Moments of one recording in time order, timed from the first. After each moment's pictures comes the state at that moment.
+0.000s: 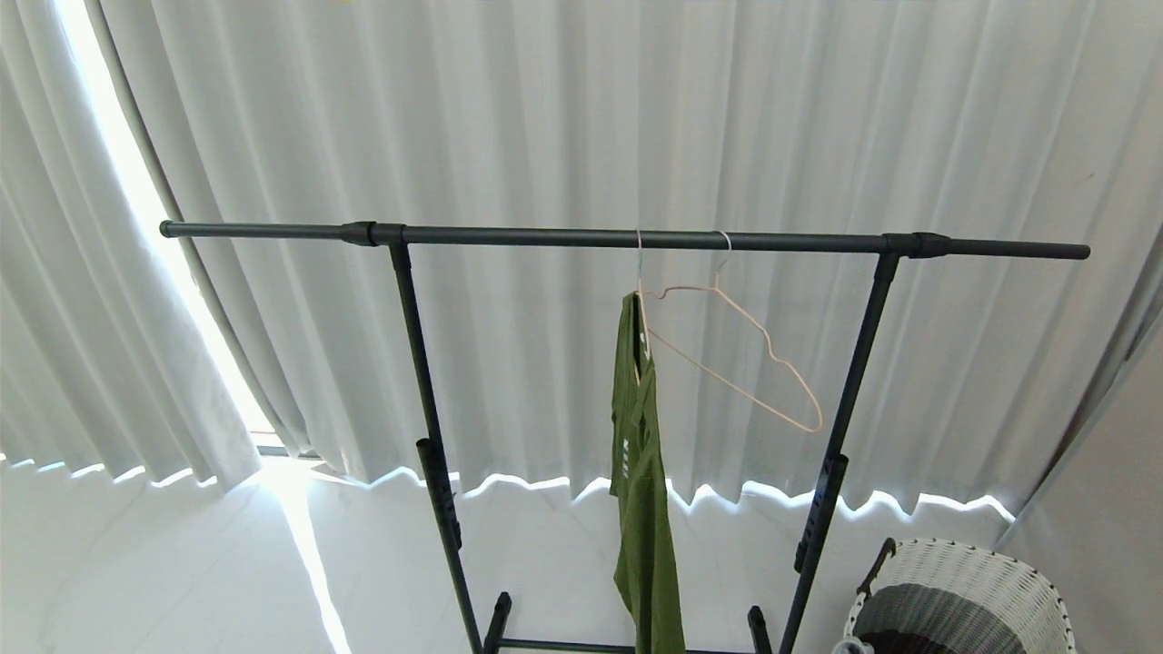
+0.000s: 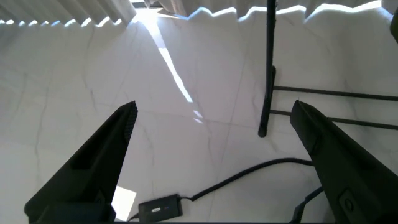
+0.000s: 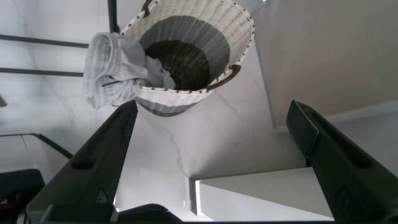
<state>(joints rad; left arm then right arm) -0.07 0.65 0.00 -0.07 0.30 0.14 -0.10 0.79 0.00 -0.14 -0.18 -0.25</state>
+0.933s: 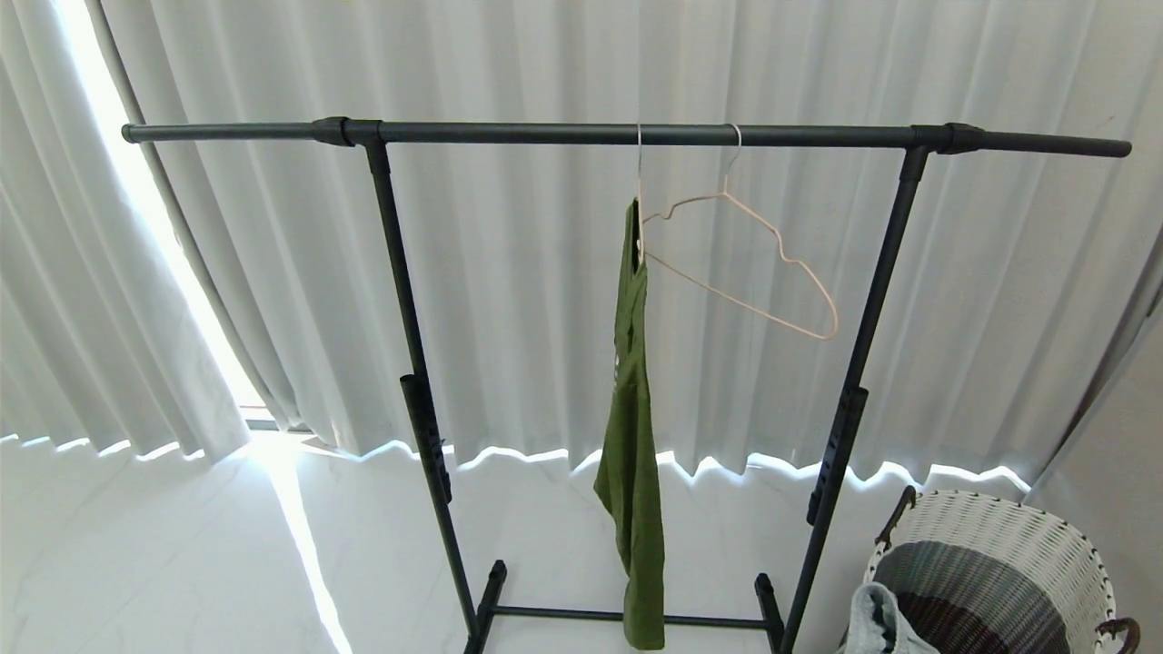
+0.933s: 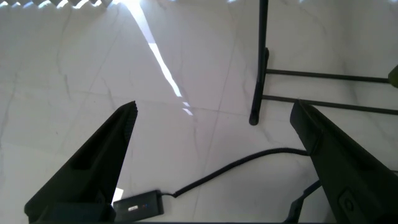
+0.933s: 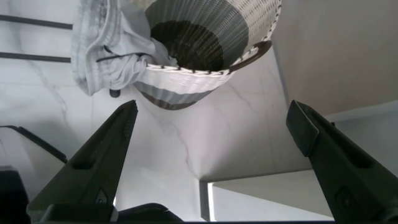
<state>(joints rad) -0.08 0.65 0.00 -0.06 0.29 0.10 -0.10 0.79 0.00 -0.14 -0.18 -0.25</state>
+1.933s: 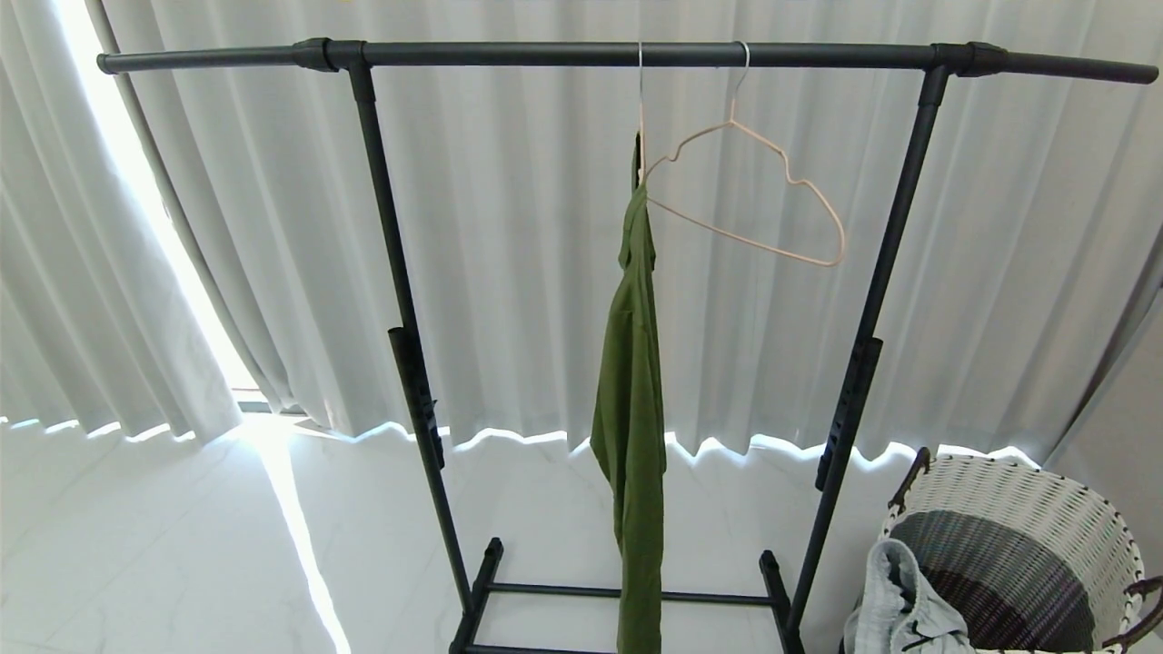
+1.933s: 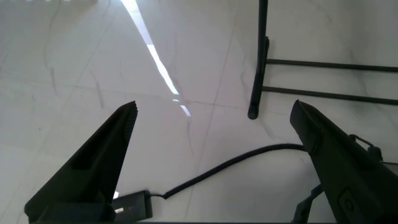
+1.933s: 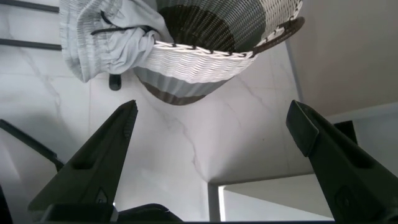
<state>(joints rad) -0.08 0.63 0.00 -0.06 0.27 0.10 -0.09 0.79 0.00 -0.14 -0.18 -0.25</state>
